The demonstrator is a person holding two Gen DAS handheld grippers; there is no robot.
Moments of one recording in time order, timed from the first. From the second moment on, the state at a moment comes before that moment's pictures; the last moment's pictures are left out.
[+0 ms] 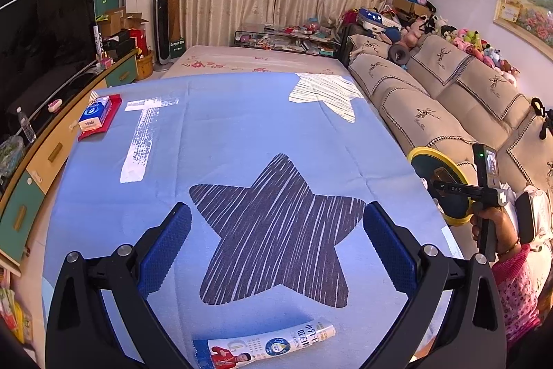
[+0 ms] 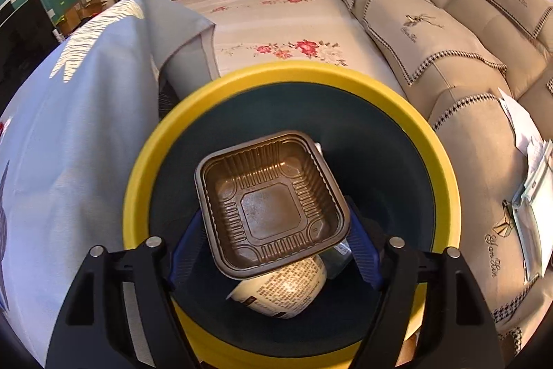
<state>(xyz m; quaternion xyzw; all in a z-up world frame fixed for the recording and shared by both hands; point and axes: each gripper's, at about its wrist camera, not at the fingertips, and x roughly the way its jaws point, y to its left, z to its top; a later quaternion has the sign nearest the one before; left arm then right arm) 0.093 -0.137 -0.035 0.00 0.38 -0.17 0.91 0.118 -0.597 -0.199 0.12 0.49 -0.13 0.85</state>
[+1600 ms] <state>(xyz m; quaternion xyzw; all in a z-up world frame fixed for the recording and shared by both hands) 0.074 -0.142 -0.127 0.23 0.46 -0.45 0.73 0.092 -0.514 -0.119 0.10 0.44 -0.08 0.89</state>
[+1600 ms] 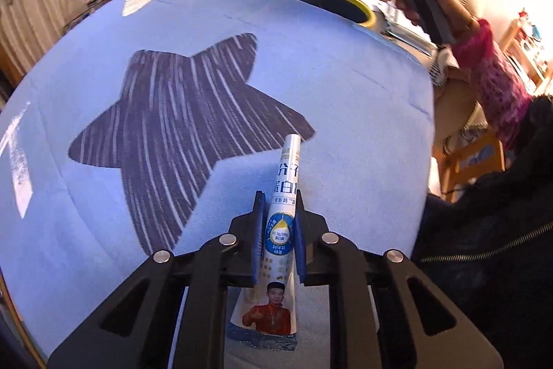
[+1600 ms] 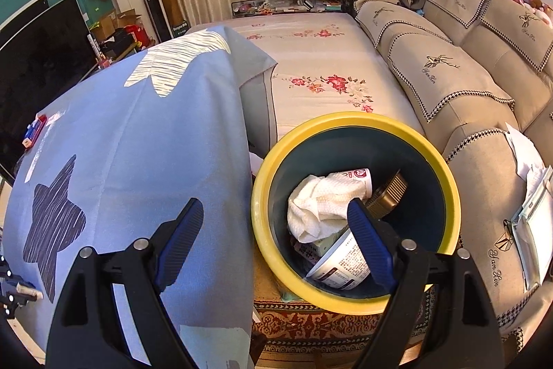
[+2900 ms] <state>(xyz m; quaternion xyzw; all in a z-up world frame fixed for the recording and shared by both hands) 0.213 -0.627 -0.161 0.19 0.47 -0.45 0.74 -0.058 -0.639 -0.143 0.16 0.40 -0.22 0.87</state>
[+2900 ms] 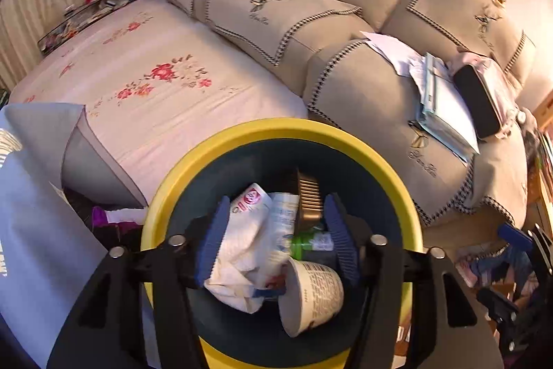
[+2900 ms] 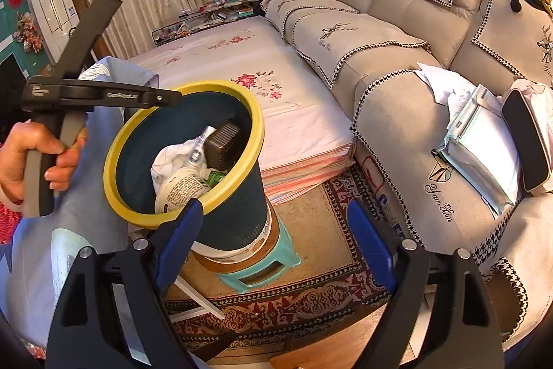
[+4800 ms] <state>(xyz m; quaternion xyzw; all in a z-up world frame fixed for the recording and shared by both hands) -0.010 -0.073 -0.002 0.01 0.28 -0.02 0.96 -0.057 -0.399 -0.023 0.07 0.30 -0.09 0.95</state>
